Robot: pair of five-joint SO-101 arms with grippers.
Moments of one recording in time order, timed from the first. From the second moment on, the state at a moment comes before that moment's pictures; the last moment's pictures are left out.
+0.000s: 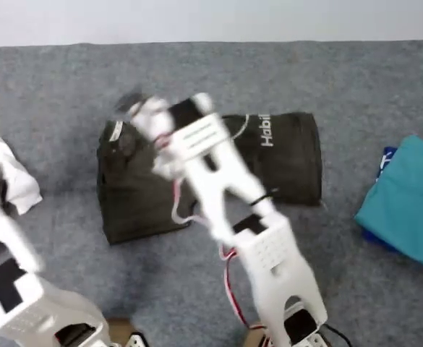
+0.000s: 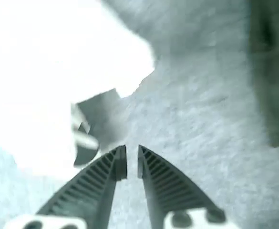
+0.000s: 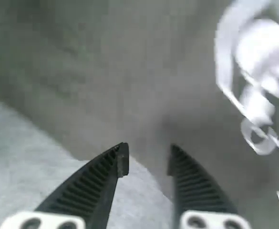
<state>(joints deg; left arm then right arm) -46.2 8.9 -11.8 98.4 -32.7 -38.9 44.7 -55.6 100.5 26.5</state>
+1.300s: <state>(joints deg) -60.0 13.8 -11.8 96.2 -32.3 -57.3 61.0 -58.2 92.4 32.8</state>
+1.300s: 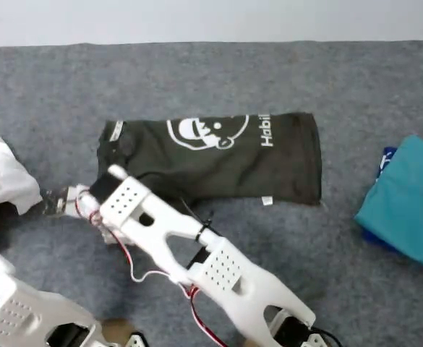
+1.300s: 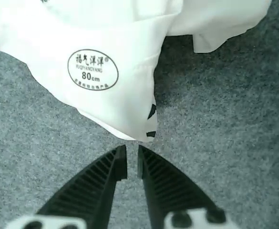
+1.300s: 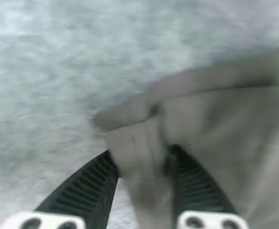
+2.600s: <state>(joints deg) -60.0 13.8 -11.6 96.2 -32.3 -41.0 65.7 -76.9 81.4 43.1</state>
